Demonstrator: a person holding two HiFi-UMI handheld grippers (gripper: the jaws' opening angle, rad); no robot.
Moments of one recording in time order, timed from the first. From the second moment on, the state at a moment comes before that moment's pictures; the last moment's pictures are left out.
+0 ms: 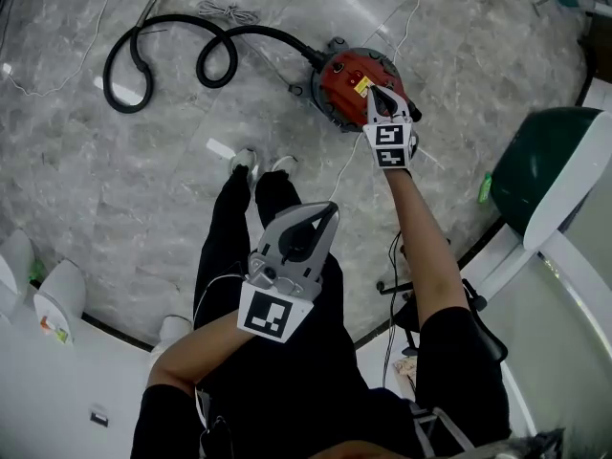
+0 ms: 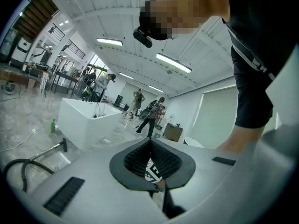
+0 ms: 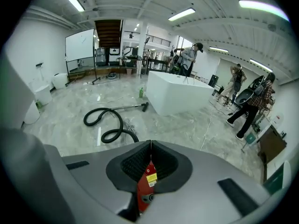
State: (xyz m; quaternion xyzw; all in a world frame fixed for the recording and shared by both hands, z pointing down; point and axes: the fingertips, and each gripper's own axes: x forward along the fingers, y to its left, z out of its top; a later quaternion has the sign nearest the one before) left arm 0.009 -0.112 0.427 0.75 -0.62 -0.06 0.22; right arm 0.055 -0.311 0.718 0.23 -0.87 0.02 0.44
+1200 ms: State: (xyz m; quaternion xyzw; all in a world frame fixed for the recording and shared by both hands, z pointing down) left arm -0.008 -0.130 0.516 0.72 -0.64 -0.10 0.25; right arm 0.070 -0.346 0.895 0.17 -0.82 -0.03 0.55
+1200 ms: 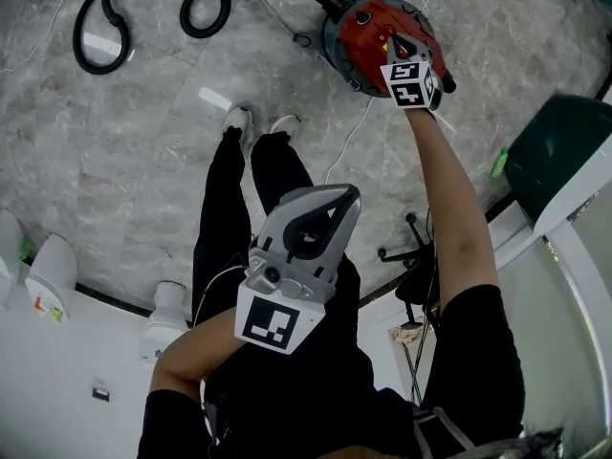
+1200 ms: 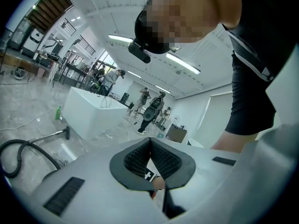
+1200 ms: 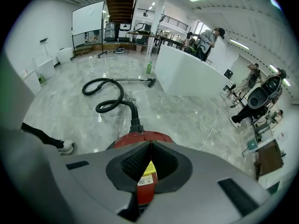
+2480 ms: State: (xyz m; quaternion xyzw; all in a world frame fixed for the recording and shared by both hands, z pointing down) left arm -0.043 -0.093 0.574 0.69 -0.66 -0.07 0.29; right arm 0.077 -0.380 0.943 0.23 -0.76 -0.02 0.61
